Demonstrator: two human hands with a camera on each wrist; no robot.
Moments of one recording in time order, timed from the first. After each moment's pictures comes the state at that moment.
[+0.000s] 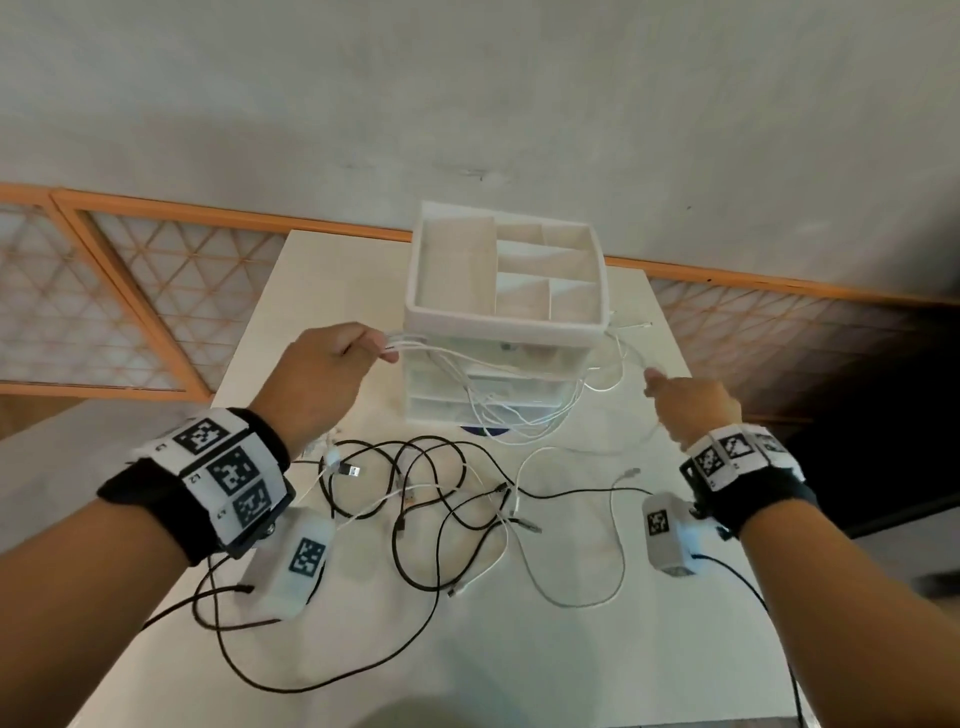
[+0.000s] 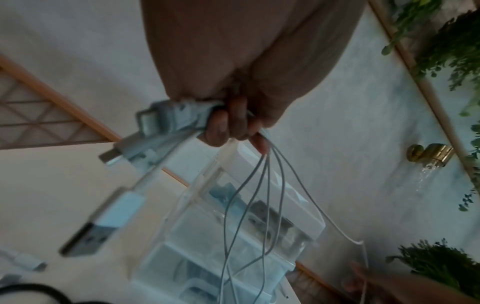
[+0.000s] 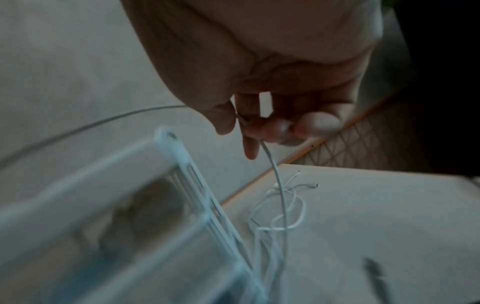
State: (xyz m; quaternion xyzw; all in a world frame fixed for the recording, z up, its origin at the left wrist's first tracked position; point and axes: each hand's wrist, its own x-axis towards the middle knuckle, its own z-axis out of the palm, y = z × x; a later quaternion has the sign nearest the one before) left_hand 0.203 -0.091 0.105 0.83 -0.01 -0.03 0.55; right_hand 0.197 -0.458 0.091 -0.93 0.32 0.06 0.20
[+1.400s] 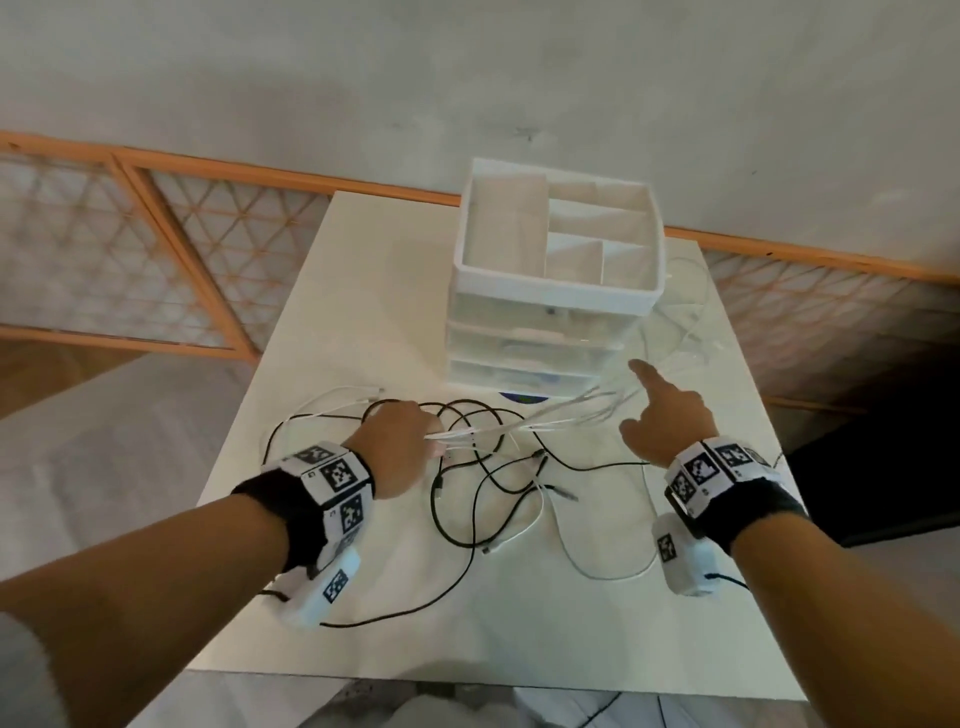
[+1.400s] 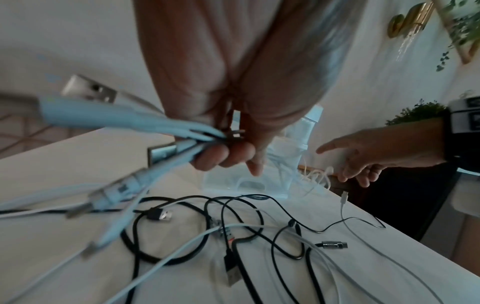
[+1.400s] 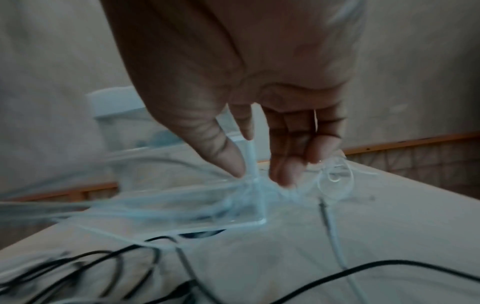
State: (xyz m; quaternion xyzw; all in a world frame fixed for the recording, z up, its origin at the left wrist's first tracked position) left_hand 0.158 -0.104 0.038 0.95 -0.19 -0.19 0.13; right_hand 0.173 -0.405 0.046 -0.97 0.15 0.11 0.15
